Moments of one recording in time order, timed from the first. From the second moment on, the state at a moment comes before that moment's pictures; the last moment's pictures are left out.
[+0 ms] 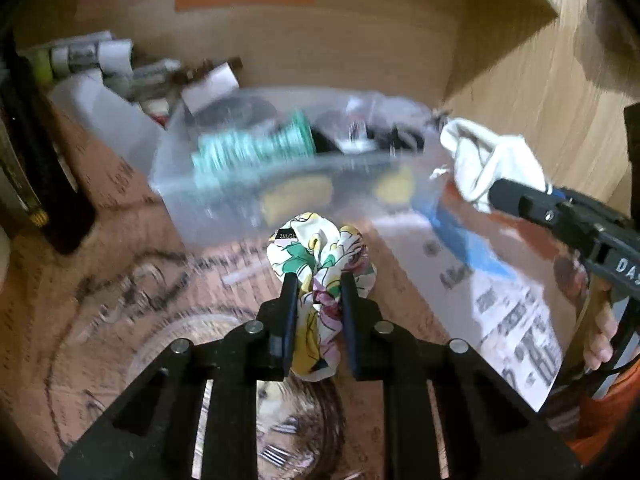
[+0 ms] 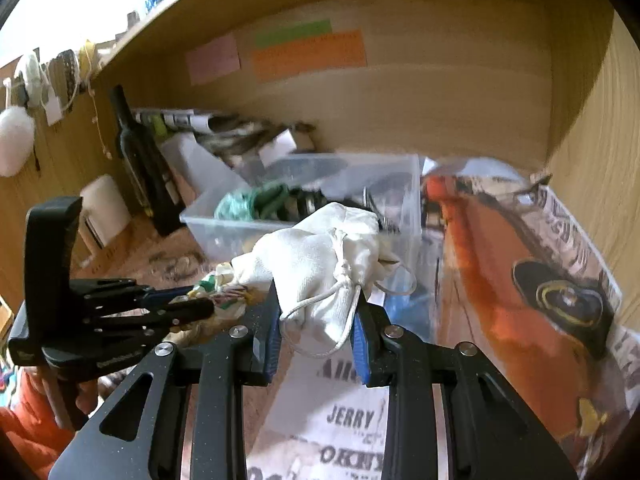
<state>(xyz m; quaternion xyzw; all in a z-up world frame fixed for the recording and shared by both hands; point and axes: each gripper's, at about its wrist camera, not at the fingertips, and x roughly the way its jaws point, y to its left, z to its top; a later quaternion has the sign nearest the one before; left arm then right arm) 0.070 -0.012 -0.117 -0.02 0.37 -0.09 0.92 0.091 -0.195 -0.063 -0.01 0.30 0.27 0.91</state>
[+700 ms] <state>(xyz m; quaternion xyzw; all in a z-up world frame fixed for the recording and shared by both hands) 0.109 0.023 -0.027 -0.03 0.25 -0.05 0.97 0.128 -0.150 -0.014 -0.04 0.22 0.28 0.93</state>
